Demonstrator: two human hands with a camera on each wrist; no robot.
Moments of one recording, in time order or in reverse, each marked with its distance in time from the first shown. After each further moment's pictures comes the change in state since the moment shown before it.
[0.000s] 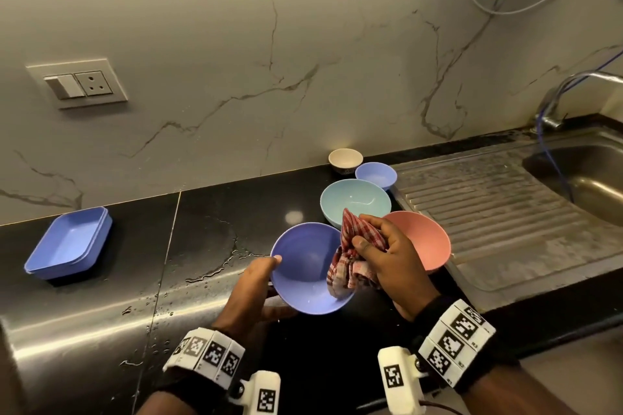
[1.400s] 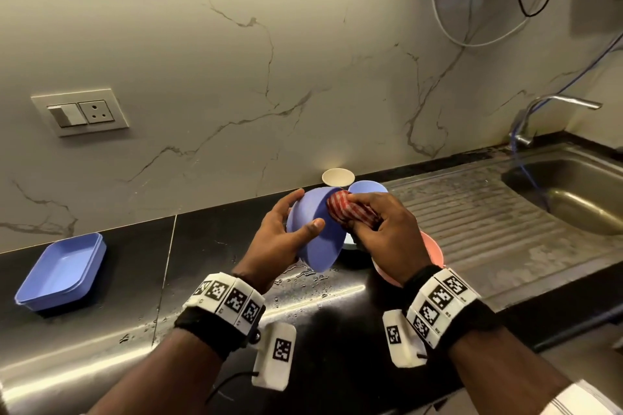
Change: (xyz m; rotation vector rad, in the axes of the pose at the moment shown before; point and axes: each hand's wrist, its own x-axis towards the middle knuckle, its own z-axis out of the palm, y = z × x) left_hand 0.000 0.084 0.030 0.186 -0.338 0.466; right_hand 0.021 -0.047 0.002 -0.471 0.189 -0.593
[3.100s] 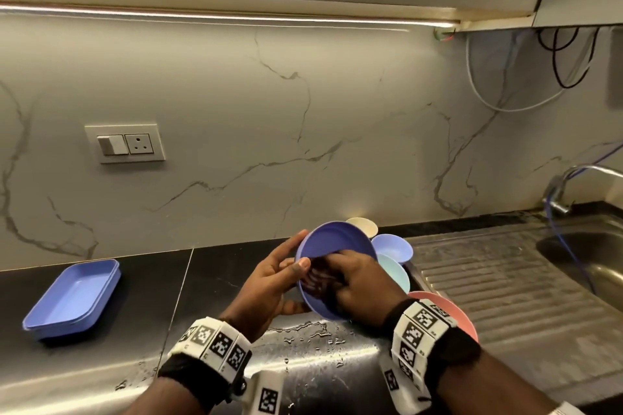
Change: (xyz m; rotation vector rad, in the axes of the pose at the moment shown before) left_hand 0.019 -0.006 -0.049 -0.342 -0.070 0.020; right_hand 0.050 -0.020 0.057 -0.198 -0.491 -0.181
